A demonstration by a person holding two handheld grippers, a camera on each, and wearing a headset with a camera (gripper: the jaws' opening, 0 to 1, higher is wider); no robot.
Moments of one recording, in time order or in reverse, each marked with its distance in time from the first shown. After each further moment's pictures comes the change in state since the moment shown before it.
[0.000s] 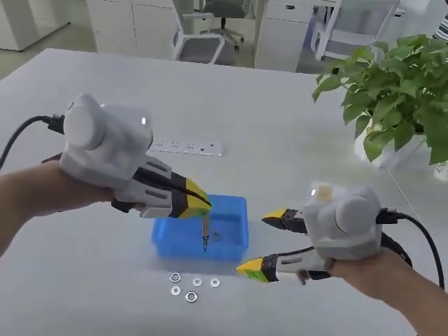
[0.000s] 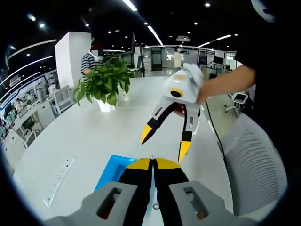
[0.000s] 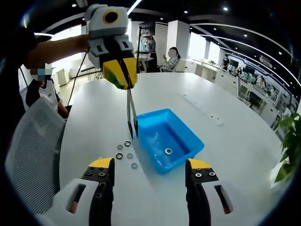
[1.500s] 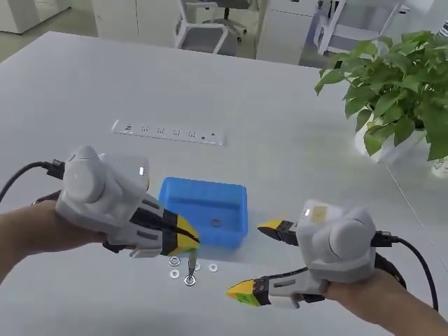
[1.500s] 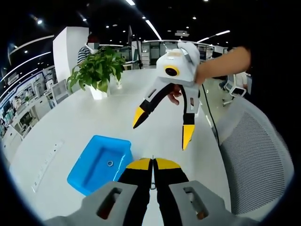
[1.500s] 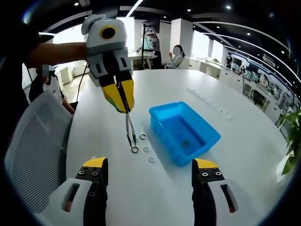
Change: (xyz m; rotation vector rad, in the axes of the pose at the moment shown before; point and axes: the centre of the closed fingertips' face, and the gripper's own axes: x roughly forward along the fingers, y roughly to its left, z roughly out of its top) left arm 0.015 -0.043 -0.057 -0.007 0.049 -0.019; right arm 0.008 0.038 -0.019 0.000 0.021 0.035
